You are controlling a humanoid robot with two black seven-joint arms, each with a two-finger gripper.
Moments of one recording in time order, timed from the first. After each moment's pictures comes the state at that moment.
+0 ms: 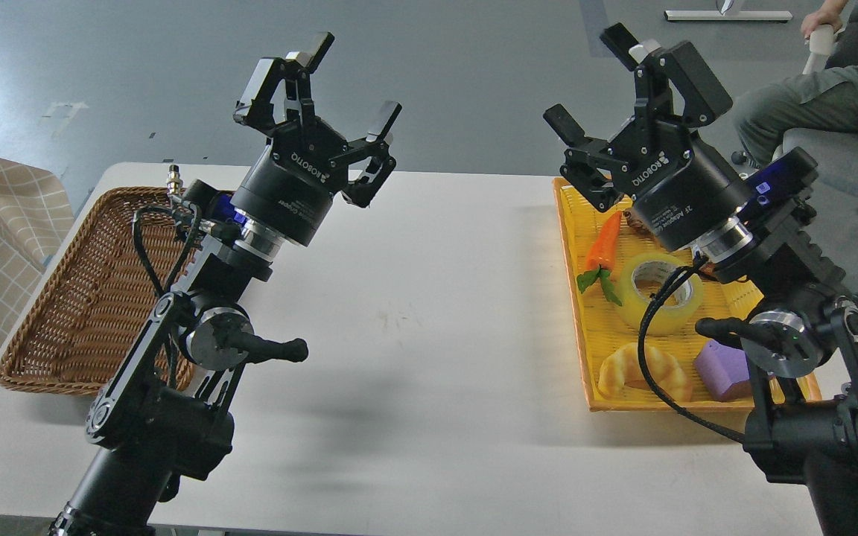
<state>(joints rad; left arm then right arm) -0.28 -0.04 -1.37 -1.51 0.77 -0.36 -0.13 0.35 0.00 1.44 1.58 -0.95 0.49 -0.07</state>
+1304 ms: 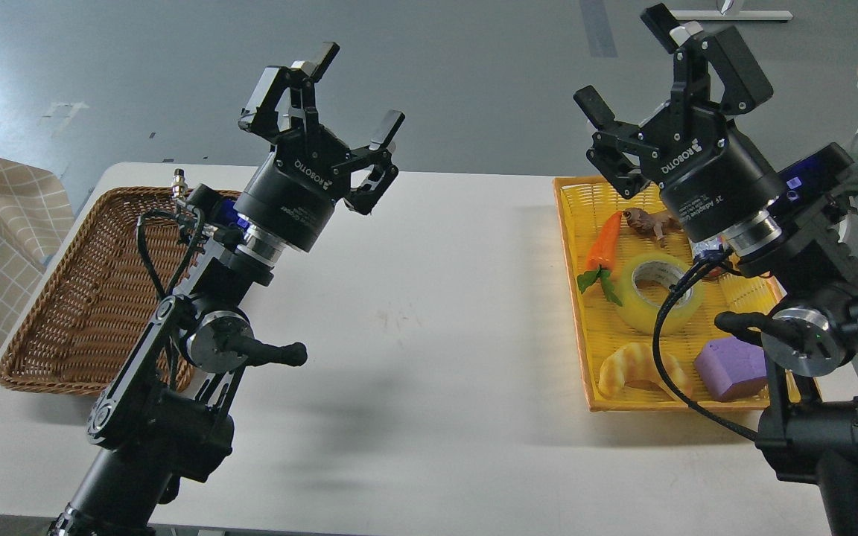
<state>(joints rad) -0.28 -0.04 -1.37 -1.48 0.77 -0.39 -0.13 0.34 0.00 1.50 1.61 -0.94 0.49 -0.06</state>
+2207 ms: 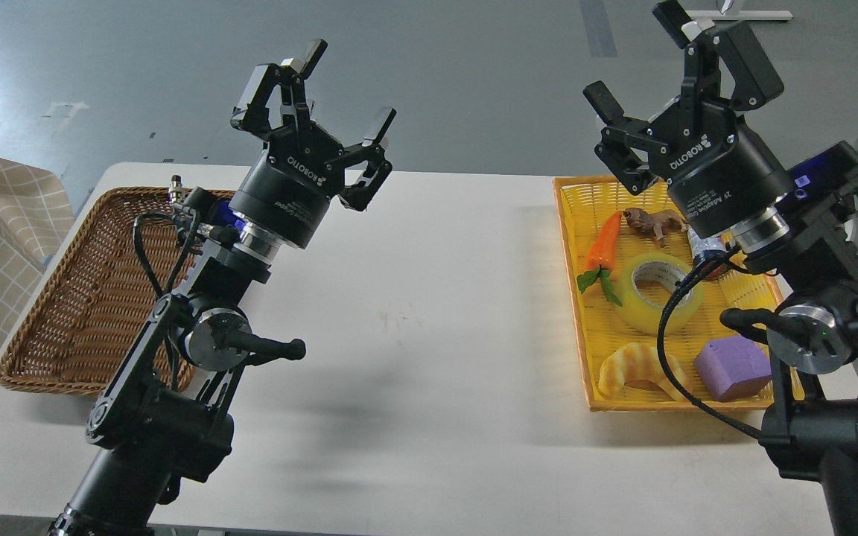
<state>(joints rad) -0.28 -0.04 -1.38 -1.49 0.72 -0.35 -0.09 0.34 0.00 1.51 1.60 -0.95 0.49 -0.07</state>
